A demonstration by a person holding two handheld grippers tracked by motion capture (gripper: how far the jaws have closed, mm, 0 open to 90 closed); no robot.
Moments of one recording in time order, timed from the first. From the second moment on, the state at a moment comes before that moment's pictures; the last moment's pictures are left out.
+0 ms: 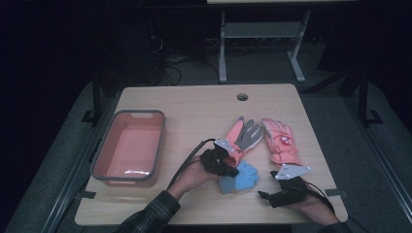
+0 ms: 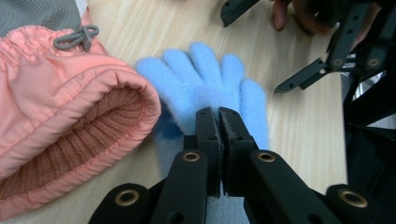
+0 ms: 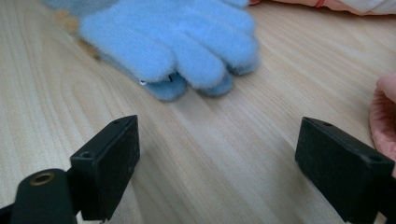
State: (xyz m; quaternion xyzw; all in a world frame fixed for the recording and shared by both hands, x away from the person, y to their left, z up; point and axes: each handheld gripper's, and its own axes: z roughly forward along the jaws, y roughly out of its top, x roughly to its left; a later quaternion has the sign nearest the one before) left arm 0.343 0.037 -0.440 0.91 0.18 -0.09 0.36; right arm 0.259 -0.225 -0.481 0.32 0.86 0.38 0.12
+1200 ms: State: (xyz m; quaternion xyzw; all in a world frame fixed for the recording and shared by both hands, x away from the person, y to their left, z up) left arm 0.313 0.010 -0.460 0.95 0.14 0.02 0.29; right arm 0.259 -0.225 -0.481 0.32 0.86 0.38 0.12
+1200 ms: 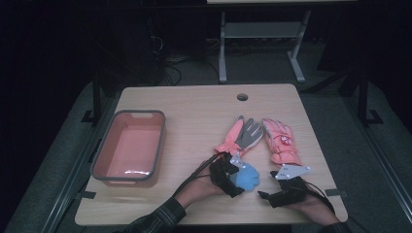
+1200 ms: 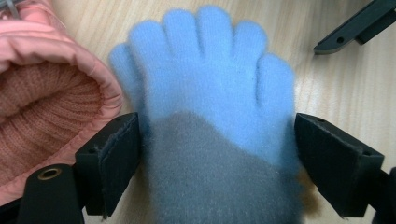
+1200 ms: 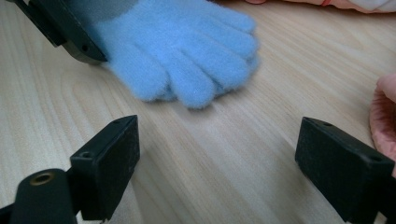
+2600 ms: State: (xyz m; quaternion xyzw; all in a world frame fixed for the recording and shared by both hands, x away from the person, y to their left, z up) left arm 0.328 0.063 -0.414 0.91 0.18 -0.06 0.37; right arm 0.260 -0.224 -0.481 0.32 0.86 0.38 0.12
